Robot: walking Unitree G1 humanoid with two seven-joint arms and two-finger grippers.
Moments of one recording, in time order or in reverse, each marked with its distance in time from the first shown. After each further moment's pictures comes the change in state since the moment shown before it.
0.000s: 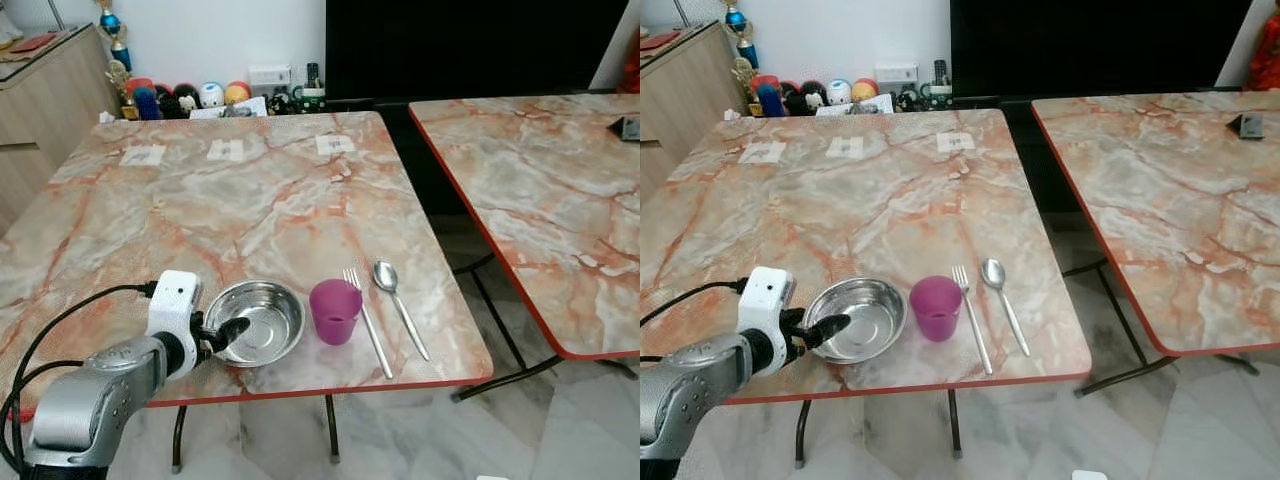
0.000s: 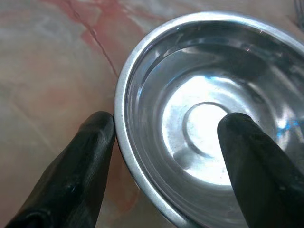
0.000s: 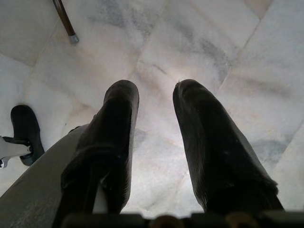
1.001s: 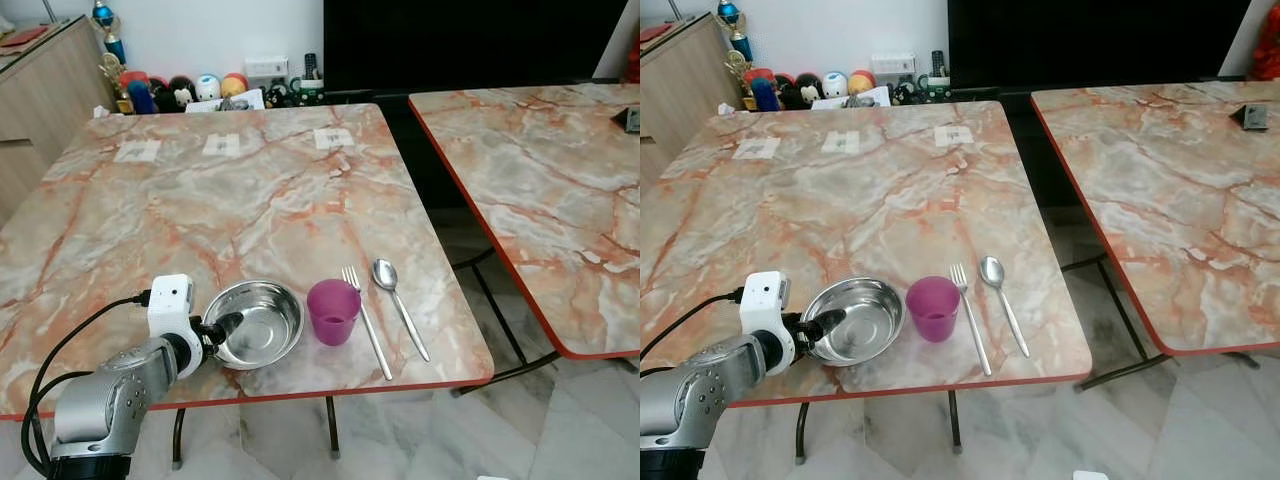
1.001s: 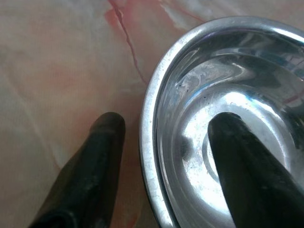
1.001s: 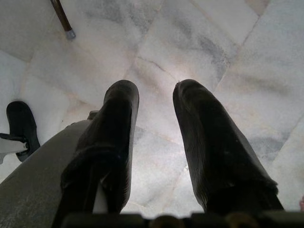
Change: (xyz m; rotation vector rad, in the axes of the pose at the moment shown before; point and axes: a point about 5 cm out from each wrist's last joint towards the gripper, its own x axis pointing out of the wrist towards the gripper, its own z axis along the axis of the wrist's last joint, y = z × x) left arm 0.013 0.007 -0.009 -0.217 -0.034 0.091; right arm 0.000 -0.002 0.000 -0.011 -0.002 -0.001
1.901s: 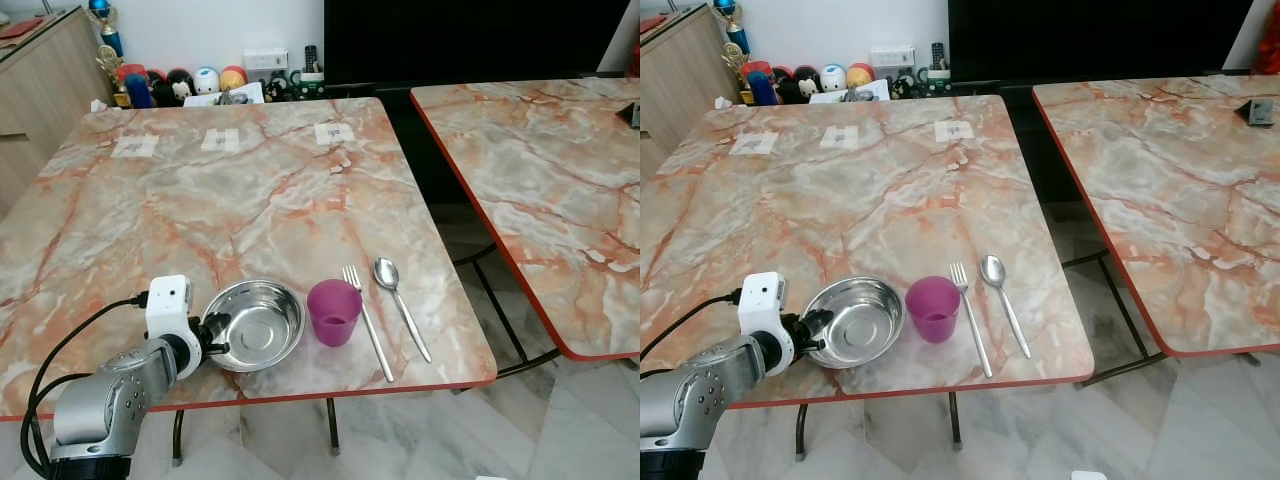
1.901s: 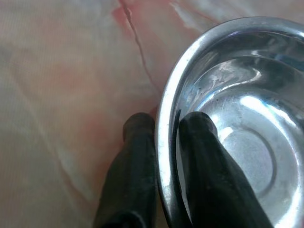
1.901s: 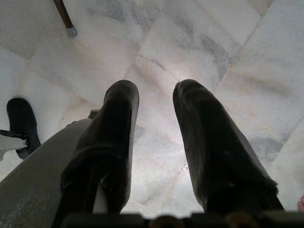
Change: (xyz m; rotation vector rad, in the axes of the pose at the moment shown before) left arm -0.001 0.002 0.000 -0.014 -0.005 0.019; right arm 0.000 0.000 0.000 -0.011 0.000 0.009
